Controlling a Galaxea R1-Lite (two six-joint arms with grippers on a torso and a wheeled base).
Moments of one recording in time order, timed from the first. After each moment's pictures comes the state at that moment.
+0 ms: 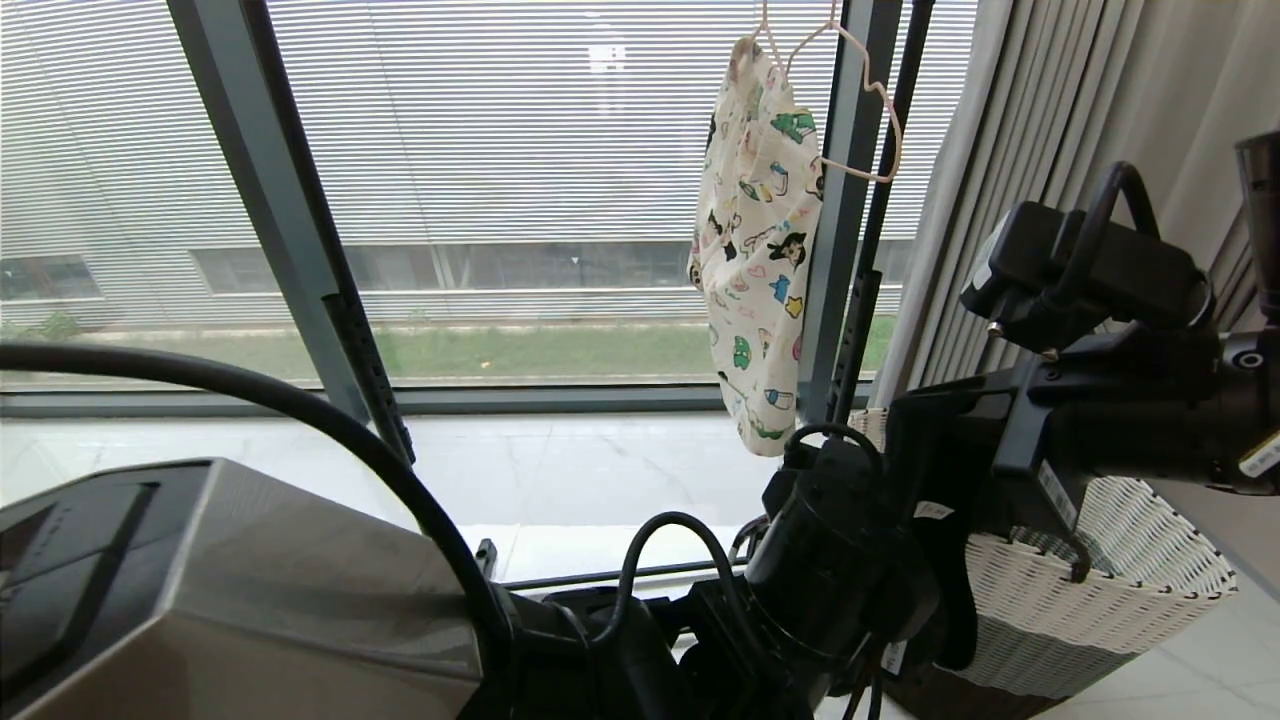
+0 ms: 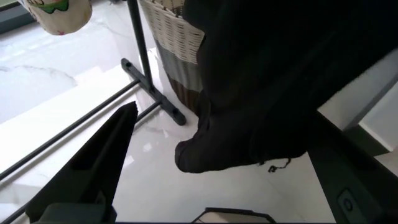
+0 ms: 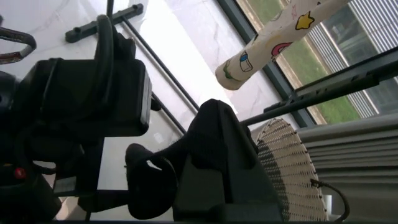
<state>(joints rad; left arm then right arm) -1.05 2.09 -1.15 -0.48 0.28 -0.21 0.82 1.40 -1.18 0.24 -0.09 -0.44</state>
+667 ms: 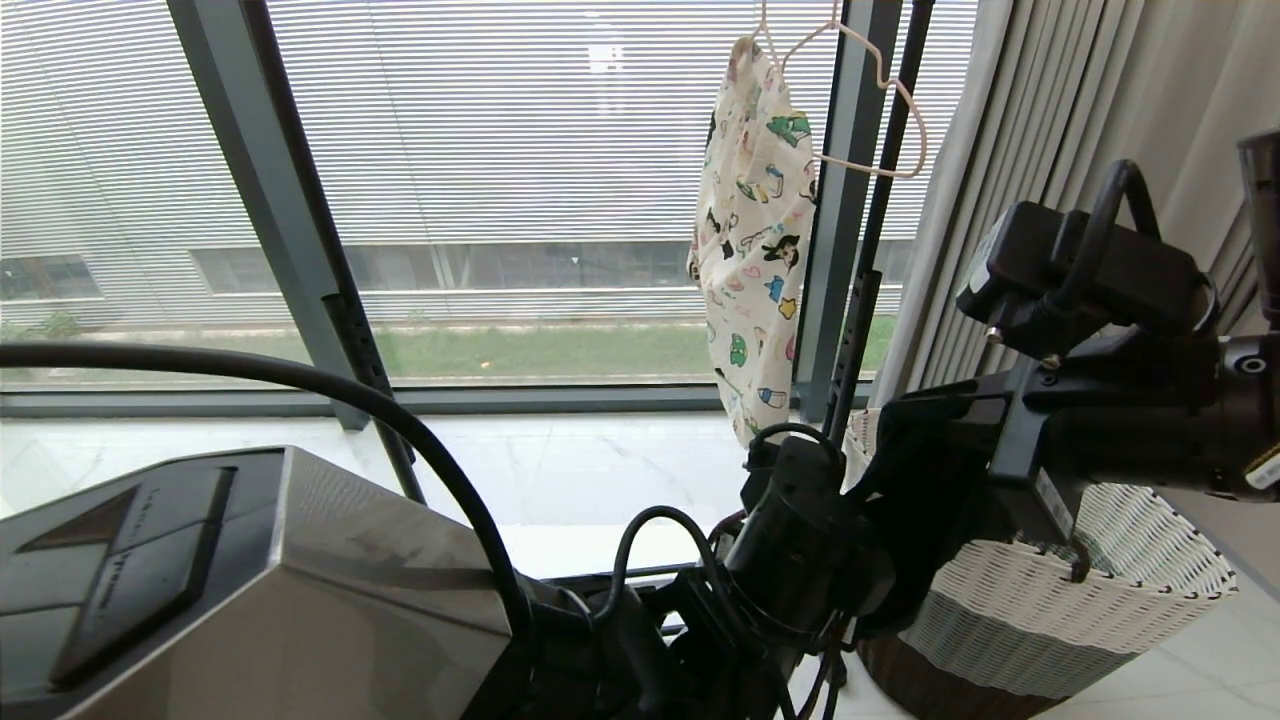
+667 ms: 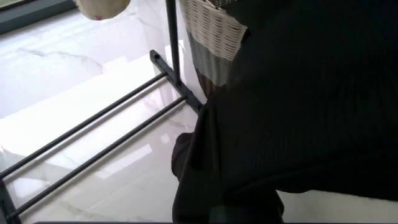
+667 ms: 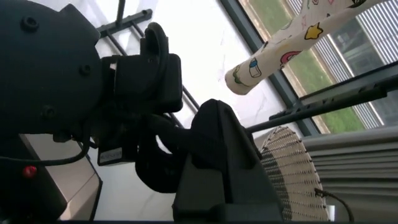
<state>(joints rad) -1.01 2.12 -1.13 -0.48 0.39 -0.20 0.84 1.40 -1.18 0.23 -0.09 -0.43</state>
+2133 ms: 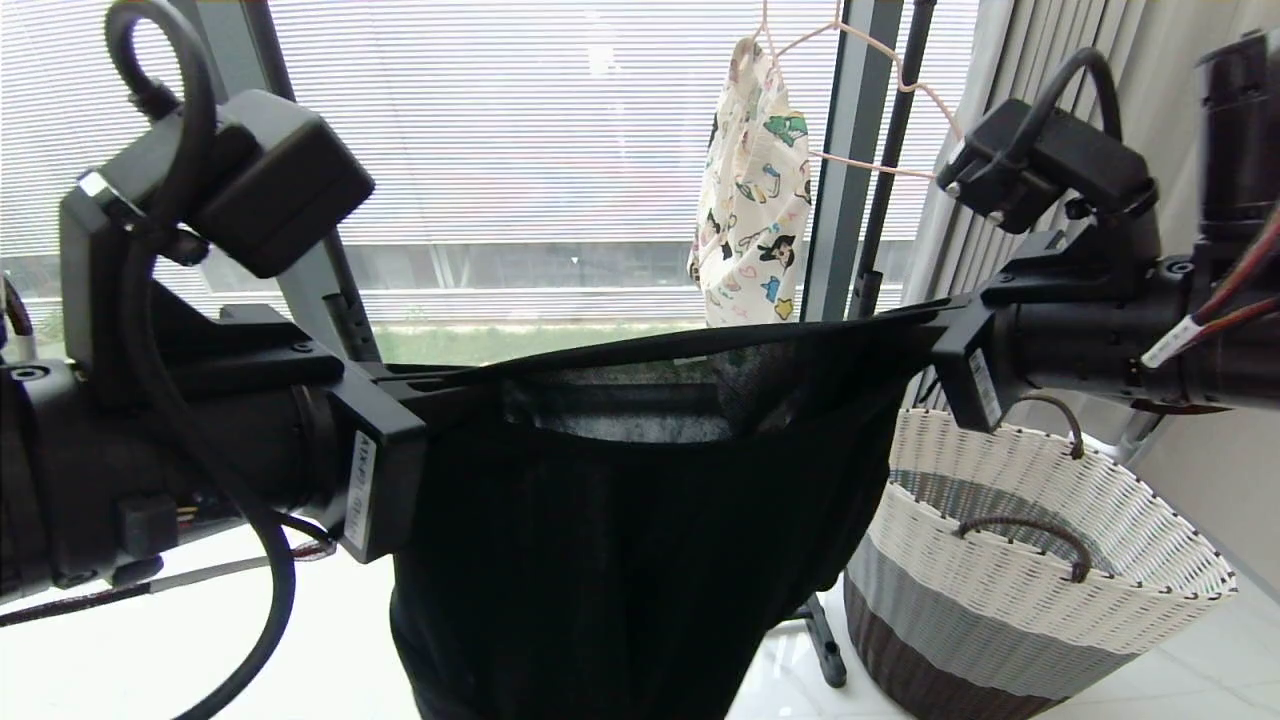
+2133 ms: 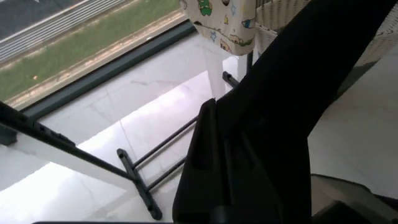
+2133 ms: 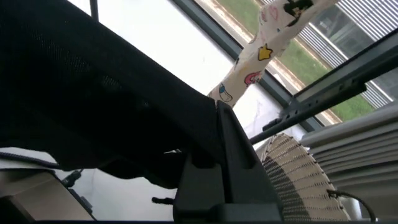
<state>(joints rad) -0.80 1.26 -1.06 0.17 0.22 0.14 0.78 1.47 -1.28 0.13 -0.12 -0.30</state>
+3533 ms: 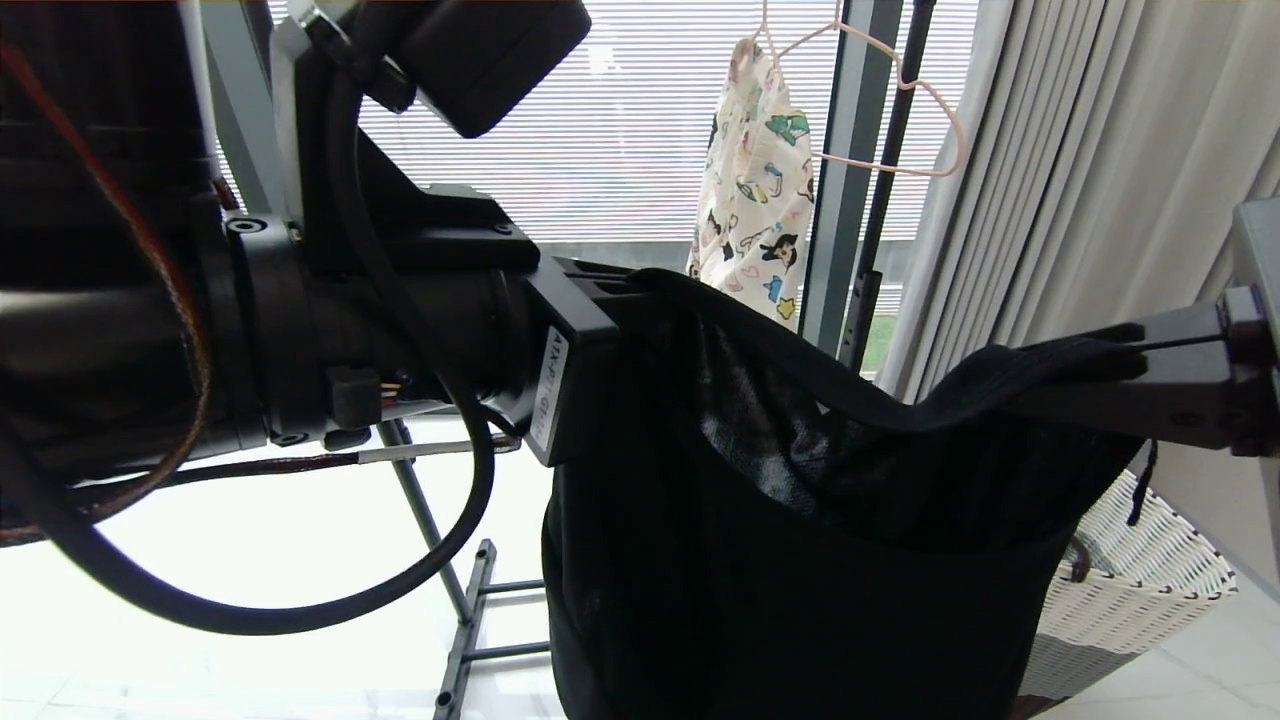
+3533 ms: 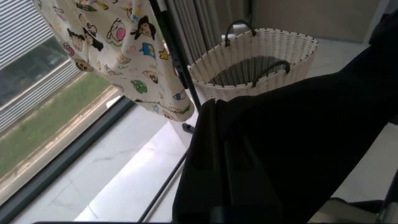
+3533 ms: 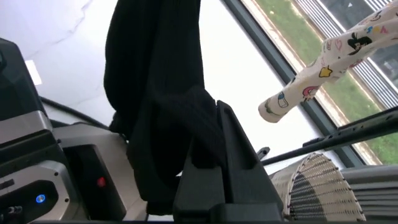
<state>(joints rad) -0.84 1.44 -1.25 0.02 -0.02 0.29 1.08 1.30 -1.41 0.49 -0.10 -0.25</state>
